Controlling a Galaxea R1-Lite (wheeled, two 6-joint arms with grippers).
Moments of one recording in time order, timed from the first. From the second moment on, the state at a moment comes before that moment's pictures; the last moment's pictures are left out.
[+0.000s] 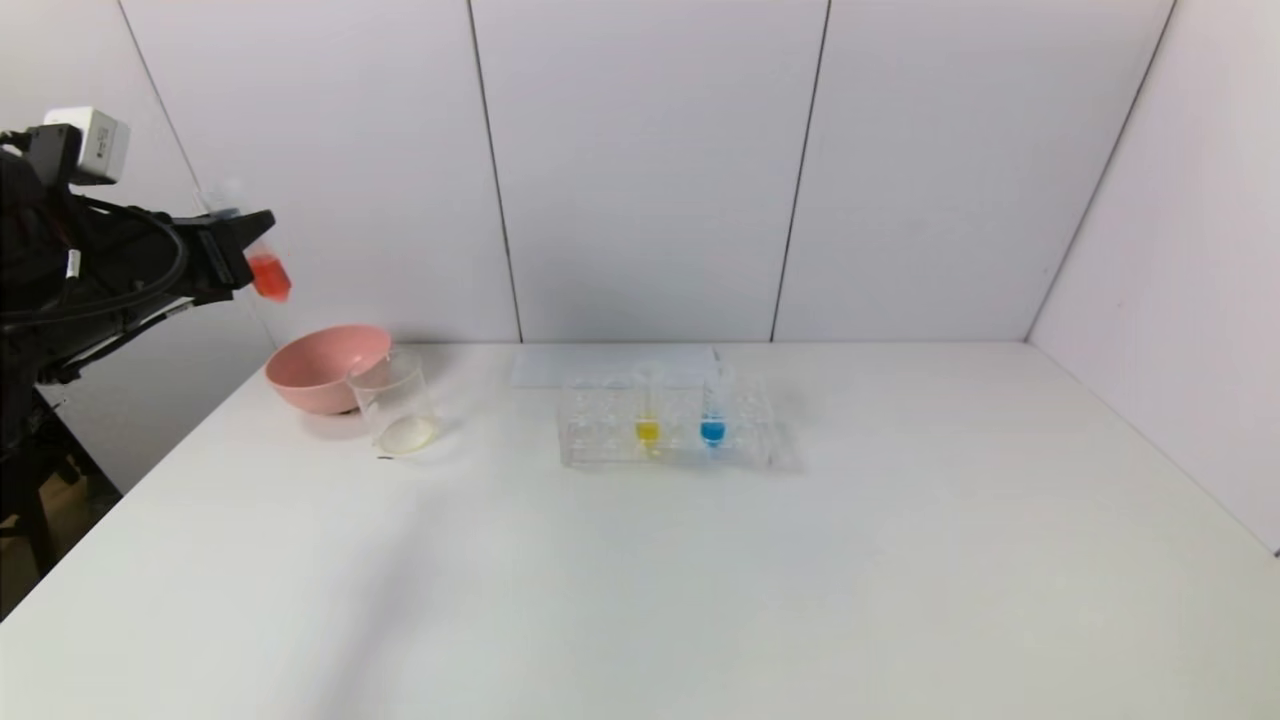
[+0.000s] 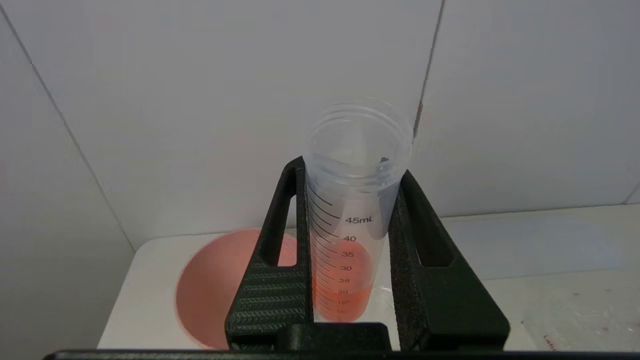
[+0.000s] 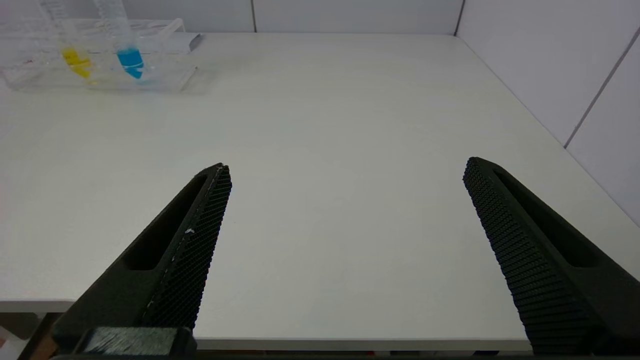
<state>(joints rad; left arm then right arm) 0.16 1.67 -0.95 -0.85 -0.30 -0.06 0.00 0.00 0.00 0.00 0.00 0.00</state>
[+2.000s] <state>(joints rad) 0.29 1.95 -0.94 -0.90 -0.40 0.10 0.00 0.00 0.00 0.00 0.00 0.00</state>
